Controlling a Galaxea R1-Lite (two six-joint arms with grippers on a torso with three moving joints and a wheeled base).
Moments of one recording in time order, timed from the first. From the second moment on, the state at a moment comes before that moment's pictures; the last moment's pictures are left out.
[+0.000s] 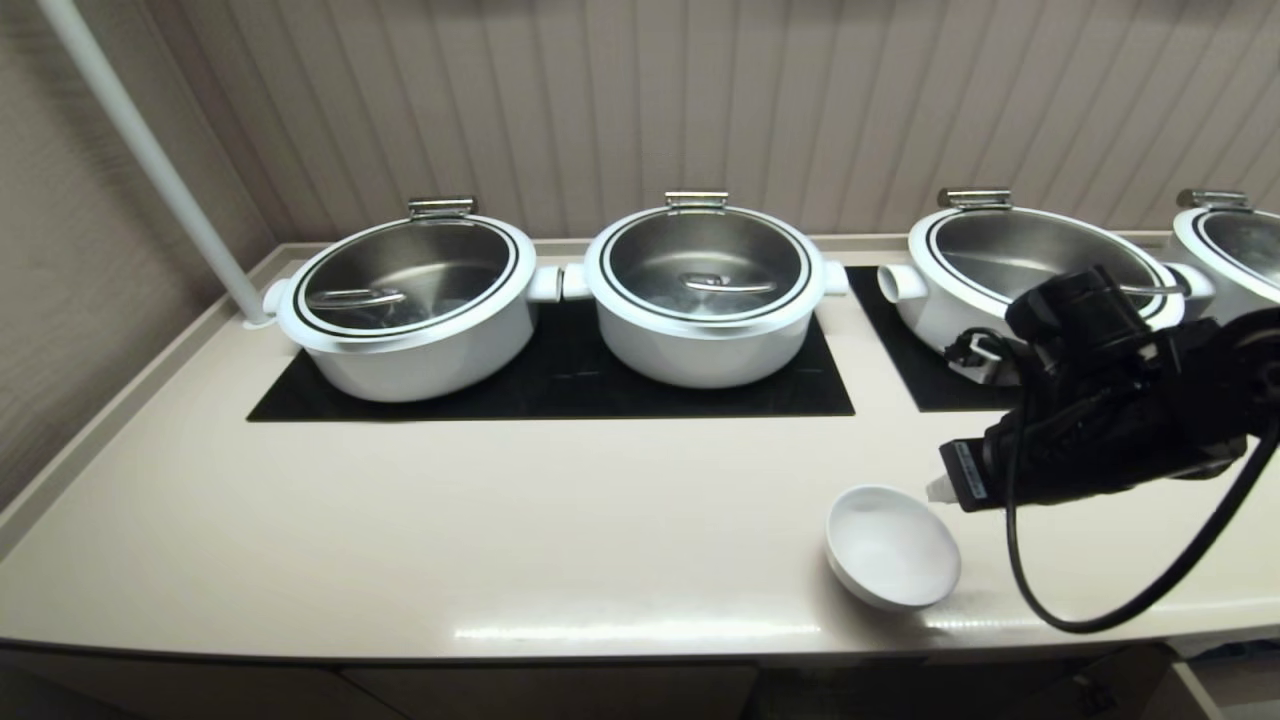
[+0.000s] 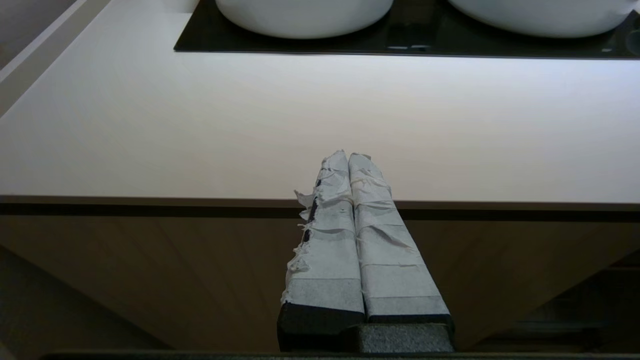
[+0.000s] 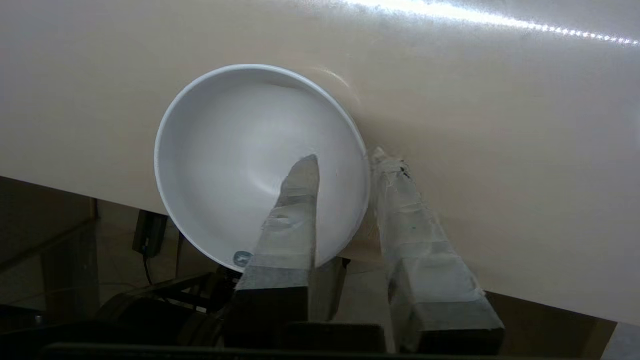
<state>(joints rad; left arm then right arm) 0.00 0.00 0.00 0.00 0.00 -0.03 0.29 1.70 -1.15 0.37 0.03 0.12</state>
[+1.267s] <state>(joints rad) 0.00 0.00 0.00 -0.01 0.00 -0.03 0.29 1.78 -1.08 0.30 0.02 0.11</state>
